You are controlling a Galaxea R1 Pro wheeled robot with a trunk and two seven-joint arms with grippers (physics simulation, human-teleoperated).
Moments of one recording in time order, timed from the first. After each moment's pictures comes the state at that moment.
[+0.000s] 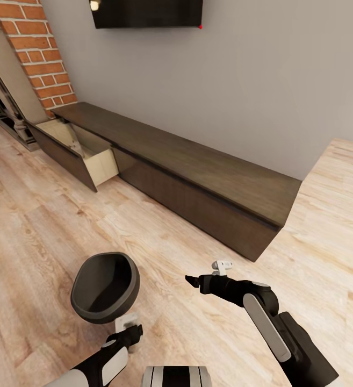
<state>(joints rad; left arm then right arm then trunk) -0.58 -0.04 -0.72 -0.28 0.99 -0.09 0.27 -0.43 -0.13 0.35 -1.44 -0.66 0.74 0.03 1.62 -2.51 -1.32</state>
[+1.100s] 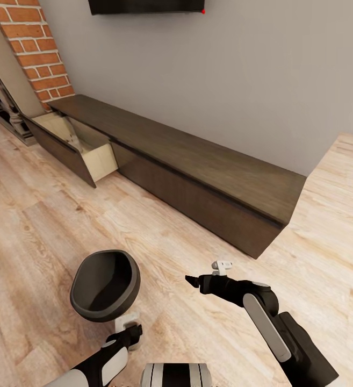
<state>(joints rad) -0.58 -0.04 -0.72 -0.28 0.99 -0.09 0.27 -0.43 -0.13 0.35 -1.44 -0.66 0.74 0.03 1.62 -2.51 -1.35</state>
